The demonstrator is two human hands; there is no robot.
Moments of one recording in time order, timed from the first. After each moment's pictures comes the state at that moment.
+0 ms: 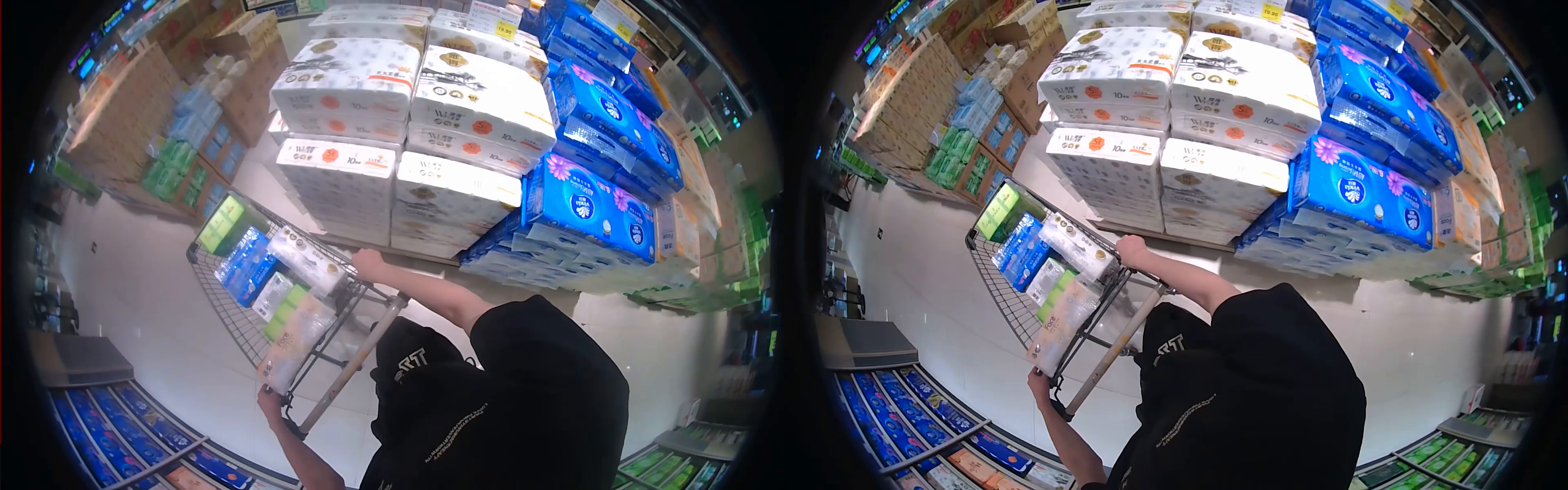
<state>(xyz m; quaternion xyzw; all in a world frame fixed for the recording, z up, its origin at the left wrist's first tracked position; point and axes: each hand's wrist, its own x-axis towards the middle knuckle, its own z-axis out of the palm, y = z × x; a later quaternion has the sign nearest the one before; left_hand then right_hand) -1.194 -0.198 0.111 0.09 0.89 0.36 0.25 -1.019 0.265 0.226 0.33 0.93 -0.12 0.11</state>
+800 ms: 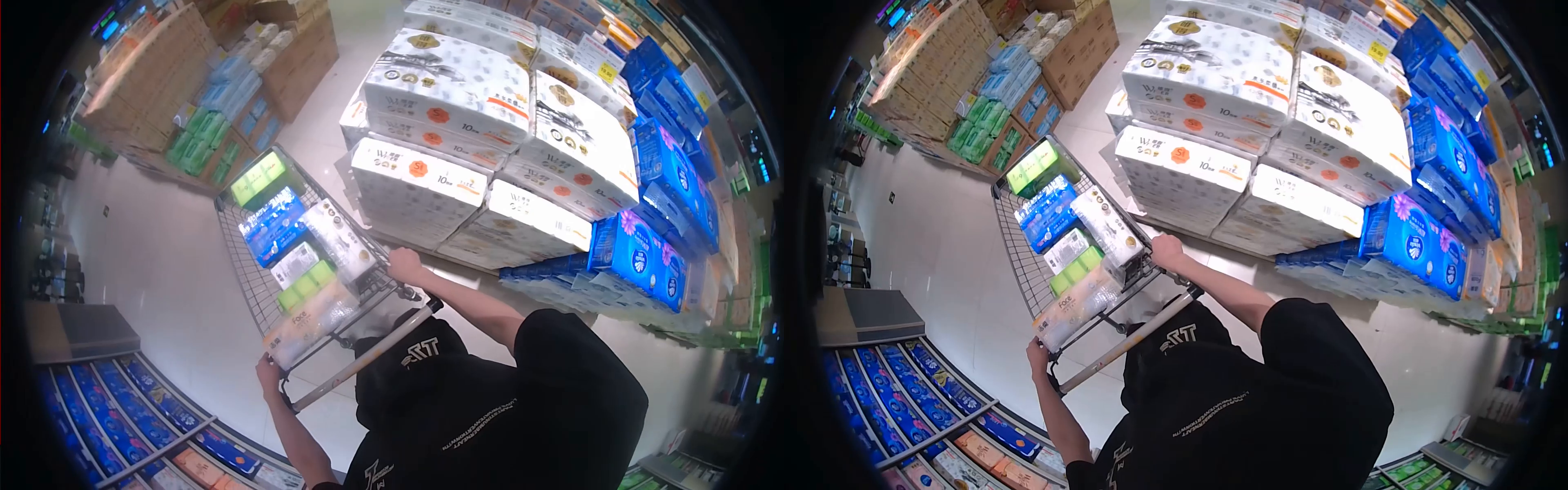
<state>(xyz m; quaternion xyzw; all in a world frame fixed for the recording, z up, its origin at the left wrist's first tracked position) -1.397 -0.157 0.118 0.19 0.92 0.24 0.22 -1.152 0.291 0.223 0.37 0.91 -0.18 0.08</state>
